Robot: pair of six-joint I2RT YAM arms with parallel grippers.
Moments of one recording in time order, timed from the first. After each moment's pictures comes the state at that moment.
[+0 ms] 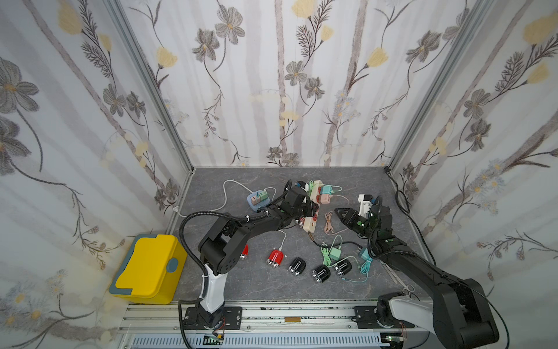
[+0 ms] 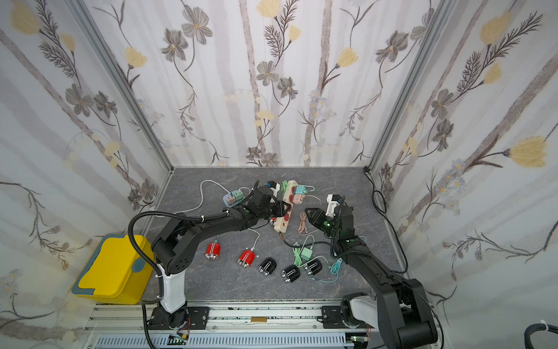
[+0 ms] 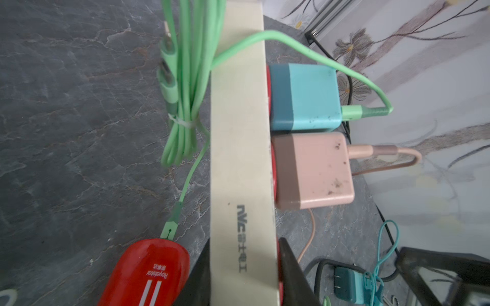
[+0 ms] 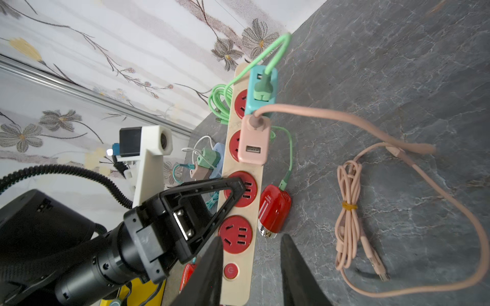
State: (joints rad) left arm -0.74 1.96 1.28 0.16 0.16 -0.68; right arm 0.22 1.21 0.52 0.32 -0.41 0.86
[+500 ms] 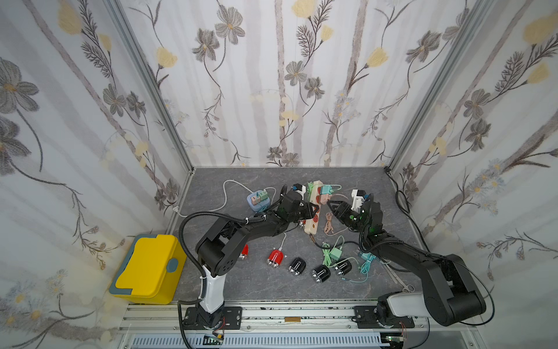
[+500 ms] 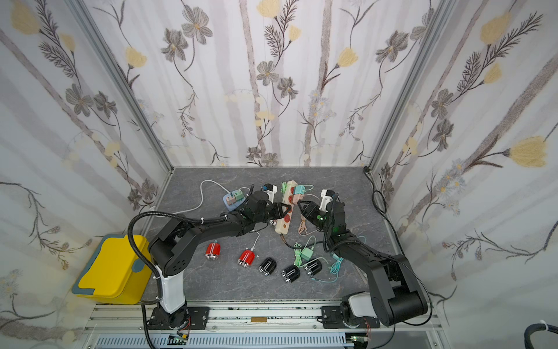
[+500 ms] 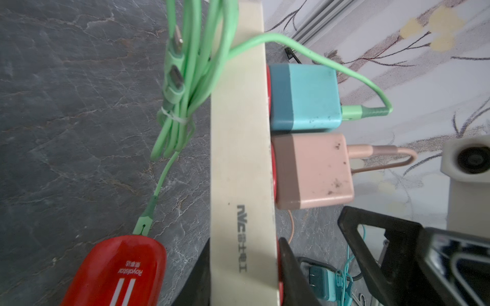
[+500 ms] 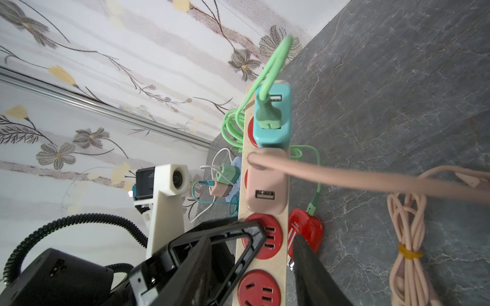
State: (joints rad) left arm -0.74 1.94 1.18 0.33 0.20 -0.77; right arm 0.29 1.38 0.57 0.54 -0.38 0.98
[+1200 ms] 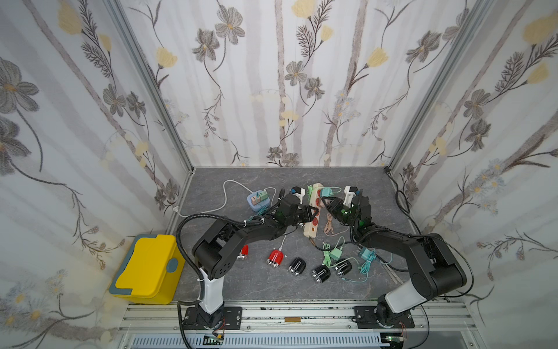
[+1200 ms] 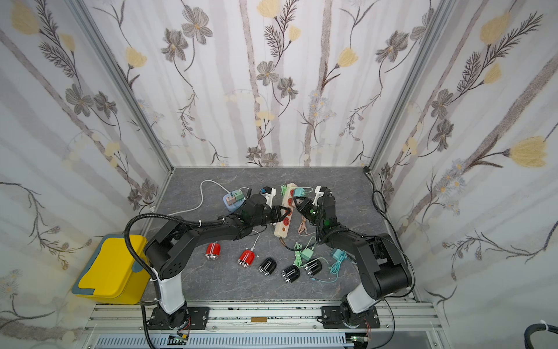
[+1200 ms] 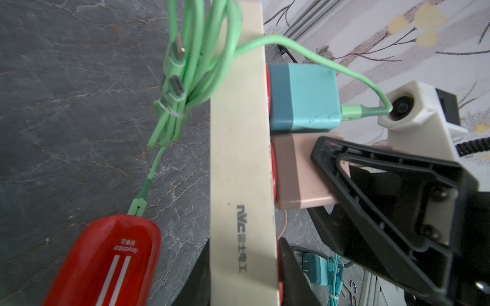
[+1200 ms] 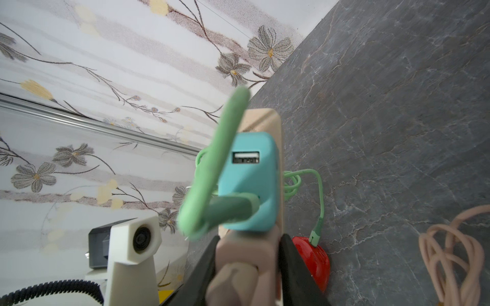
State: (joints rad) left arm -0.75 1.90 1.10 0.38 0.22 -0.78; right arm 0.33 1.57 0.68 0.61 -0.30 1.02
